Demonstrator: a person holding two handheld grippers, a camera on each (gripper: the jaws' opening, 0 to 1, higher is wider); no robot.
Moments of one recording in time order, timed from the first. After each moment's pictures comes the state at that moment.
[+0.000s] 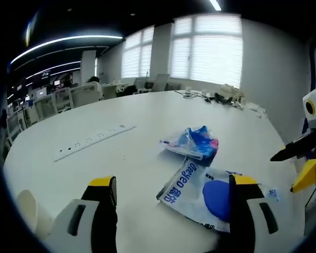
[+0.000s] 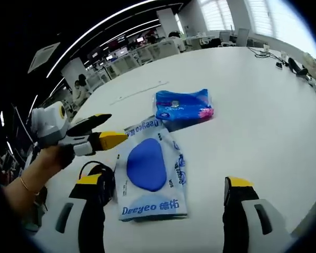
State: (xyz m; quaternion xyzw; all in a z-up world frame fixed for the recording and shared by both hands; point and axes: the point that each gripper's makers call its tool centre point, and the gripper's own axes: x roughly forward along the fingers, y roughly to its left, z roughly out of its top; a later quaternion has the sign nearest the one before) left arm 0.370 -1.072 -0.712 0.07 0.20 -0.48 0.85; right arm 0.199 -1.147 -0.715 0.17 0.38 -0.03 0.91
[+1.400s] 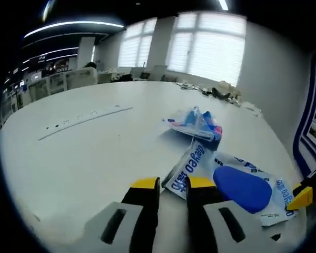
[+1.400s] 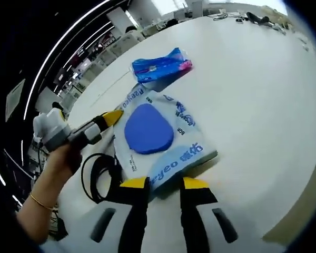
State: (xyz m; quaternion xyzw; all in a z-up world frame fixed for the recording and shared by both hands) left arm 0.374 -1.074 -0.755 0.04 0.25 -0.50 0.83; right arm 0.173 -1.097 -0.760 0.33 0.40 -0.13 0.85
